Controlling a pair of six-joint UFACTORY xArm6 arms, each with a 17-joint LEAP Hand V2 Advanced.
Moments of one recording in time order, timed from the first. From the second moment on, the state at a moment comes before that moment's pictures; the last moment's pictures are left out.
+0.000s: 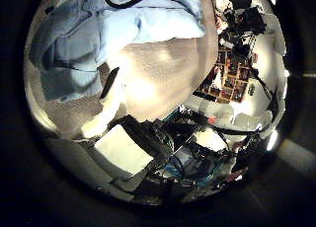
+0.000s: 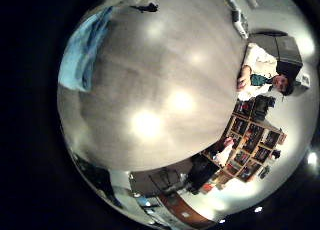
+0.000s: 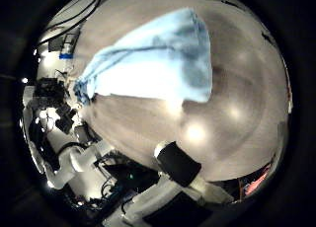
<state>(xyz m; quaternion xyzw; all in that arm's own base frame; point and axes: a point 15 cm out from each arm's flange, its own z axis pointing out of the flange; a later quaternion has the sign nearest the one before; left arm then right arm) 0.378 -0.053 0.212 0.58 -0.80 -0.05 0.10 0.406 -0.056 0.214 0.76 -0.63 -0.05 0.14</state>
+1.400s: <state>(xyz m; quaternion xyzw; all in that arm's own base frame) 0.402 -0.063 0.206 0.58 -0.80 -0.07 0.13 0.442 -0.058 0.189 0.77 -0.63 -0.01 0.13</state>
